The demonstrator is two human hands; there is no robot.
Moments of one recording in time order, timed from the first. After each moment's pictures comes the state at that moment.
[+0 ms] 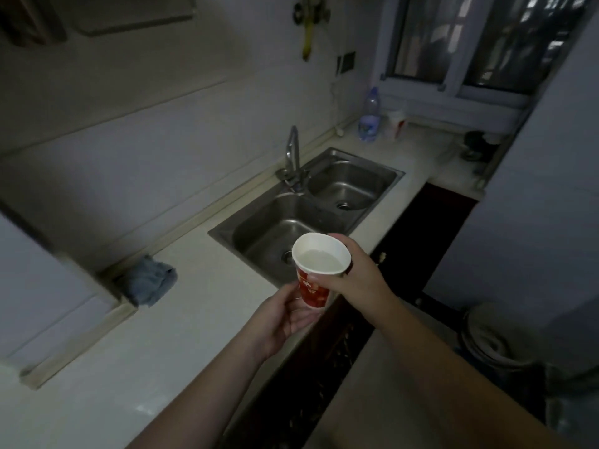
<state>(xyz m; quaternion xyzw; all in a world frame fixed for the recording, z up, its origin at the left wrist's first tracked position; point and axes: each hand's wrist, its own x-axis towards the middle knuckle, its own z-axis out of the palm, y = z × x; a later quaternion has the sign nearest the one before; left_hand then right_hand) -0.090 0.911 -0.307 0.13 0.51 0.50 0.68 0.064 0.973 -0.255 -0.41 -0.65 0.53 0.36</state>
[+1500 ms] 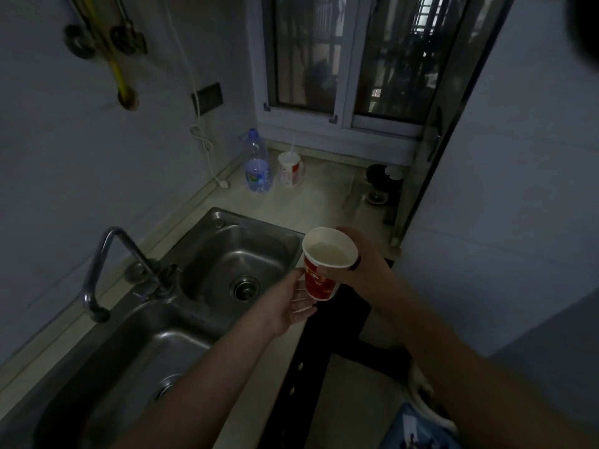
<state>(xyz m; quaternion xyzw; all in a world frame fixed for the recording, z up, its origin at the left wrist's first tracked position) 0.071 1.403 -0.305 0.23 0.53 0.35 0.74 0.240 1.403 -0.248 -0.53 -0.62 0.41 0.41</state>
